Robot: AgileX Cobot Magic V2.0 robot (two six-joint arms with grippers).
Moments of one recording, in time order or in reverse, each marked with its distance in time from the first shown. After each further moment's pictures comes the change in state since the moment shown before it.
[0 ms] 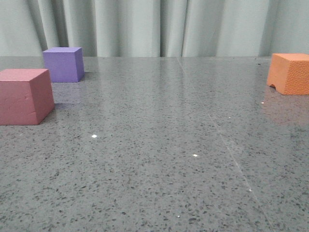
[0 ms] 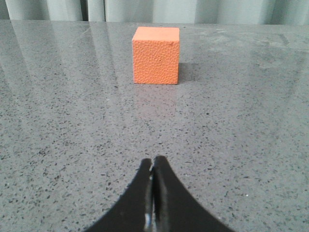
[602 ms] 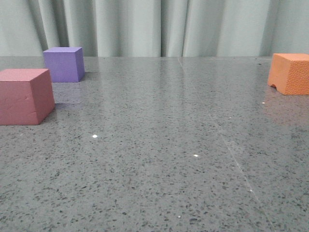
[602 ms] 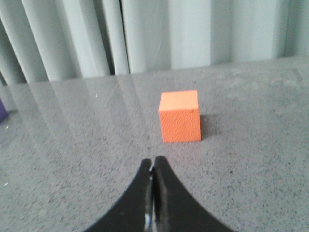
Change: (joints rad) left arm 0.000 0.000 0.000 0.000 0.000 0.000; right arm 0.000 0.124 -0.358 0.147 0.213 0.004
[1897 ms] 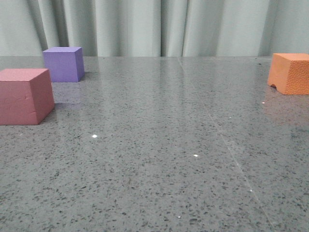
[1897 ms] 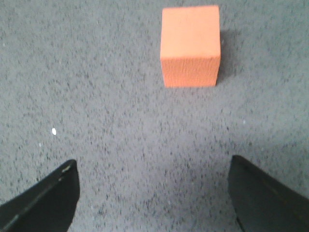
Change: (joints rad) left arm 0.000 0.000 0.000 0.000 0.000 0.000; right arm 0.000 0.813 -0.525 0.001 0.288 0.002
